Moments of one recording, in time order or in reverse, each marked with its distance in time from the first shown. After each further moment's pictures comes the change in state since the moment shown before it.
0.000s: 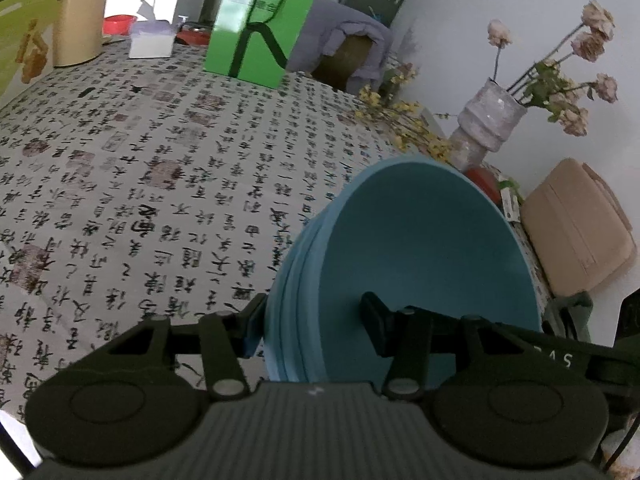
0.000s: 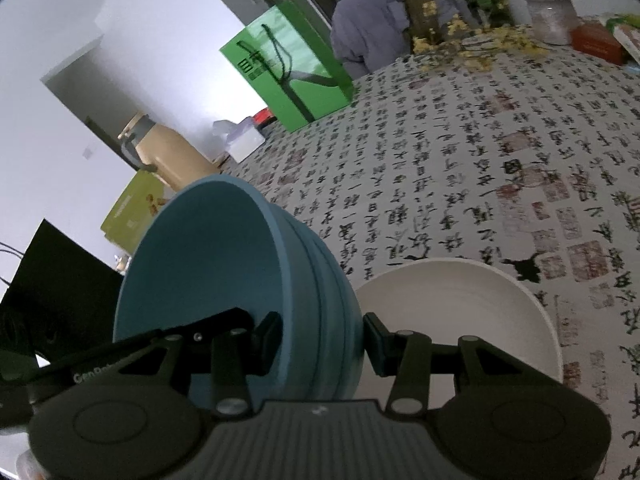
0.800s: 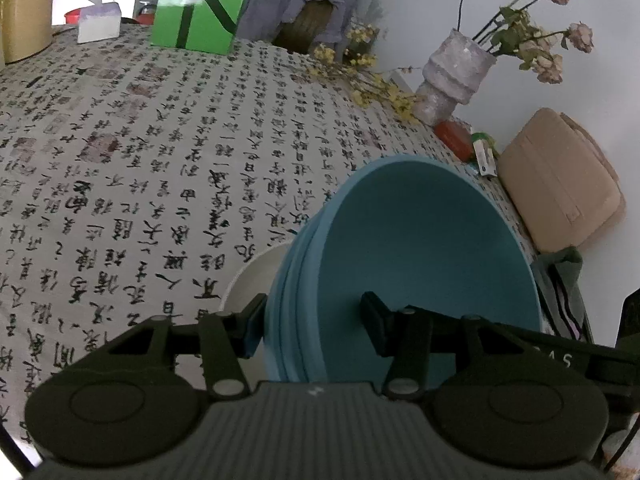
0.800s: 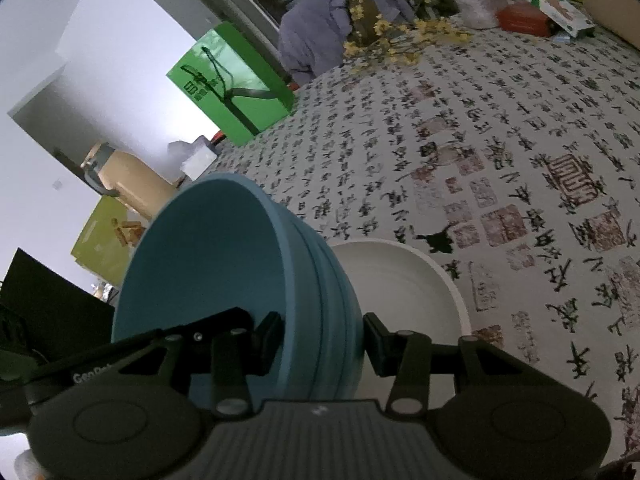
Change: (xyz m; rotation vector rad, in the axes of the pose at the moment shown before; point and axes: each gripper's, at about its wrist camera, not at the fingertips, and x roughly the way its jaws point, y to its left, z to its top) left arm 0.033 -0.039 -0.022 0.077 0.084 -0.056; right arm -0.024 -0.049 -0.021 0.097 -0.033 -0.082
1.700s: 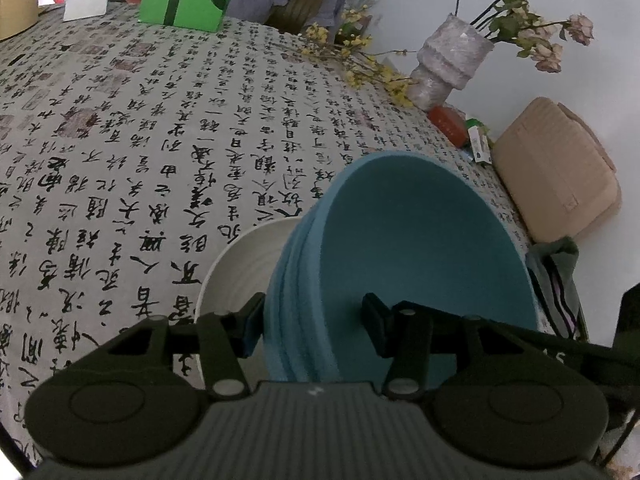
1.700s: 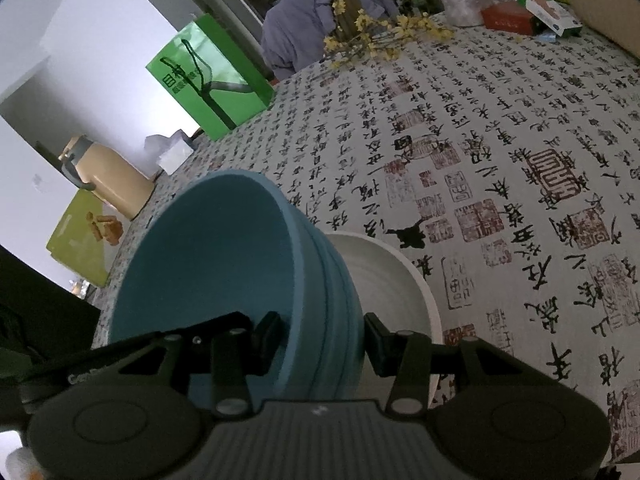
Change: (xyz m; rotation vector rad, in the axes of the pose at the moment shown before) left arm 0.022 0.003 -0.005 -0.008 0.036 -0.045; right arm 0.011 -0.010 -0.002 -0.014 0.009 -0.054
